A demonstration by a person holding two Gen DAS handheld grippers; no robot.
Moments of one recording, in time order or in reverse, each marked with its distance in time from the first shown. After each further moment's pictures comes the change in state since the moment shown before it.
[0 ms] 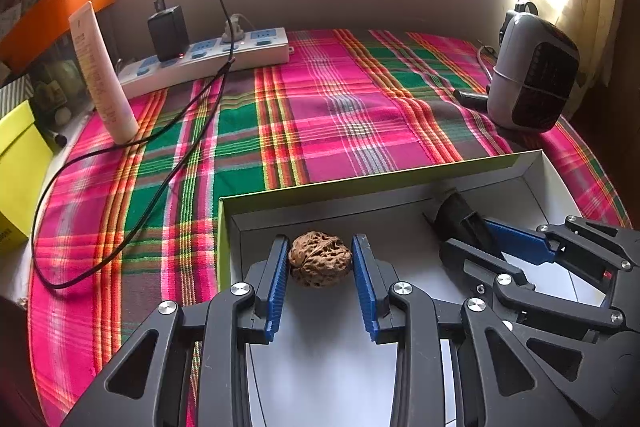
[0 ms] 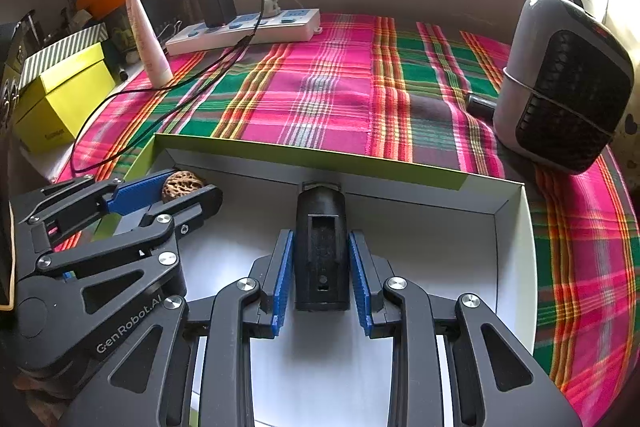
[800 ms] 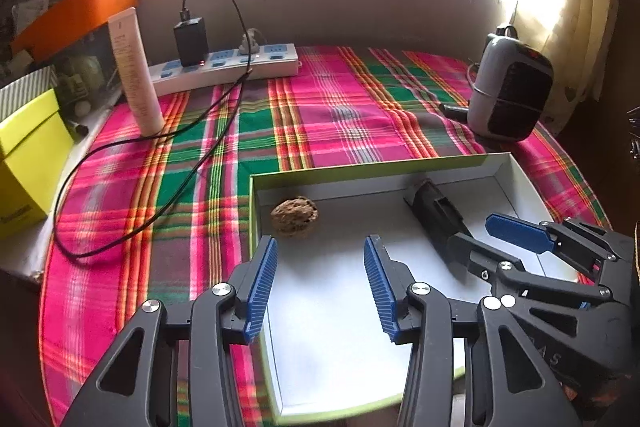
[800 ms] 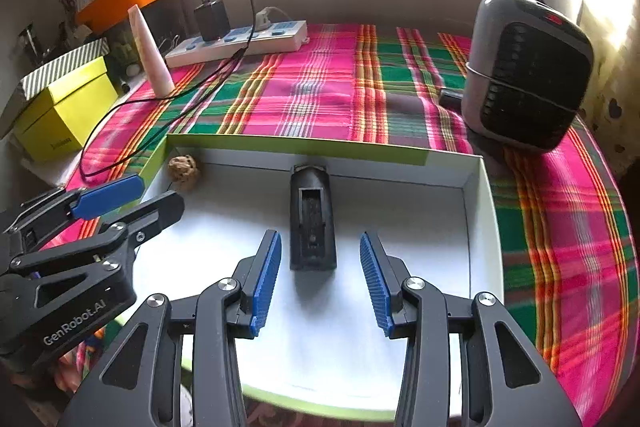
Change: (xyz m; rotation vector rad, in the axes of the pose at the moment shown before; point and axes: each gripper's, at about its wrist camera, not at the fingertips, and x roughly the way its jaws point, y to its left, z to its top) left arm -0.047 0.006 -0.019 -0.036 -0.048 -0.017; right arm -0.034 -0.005 -0.018 0.046 -0.037 -0.013
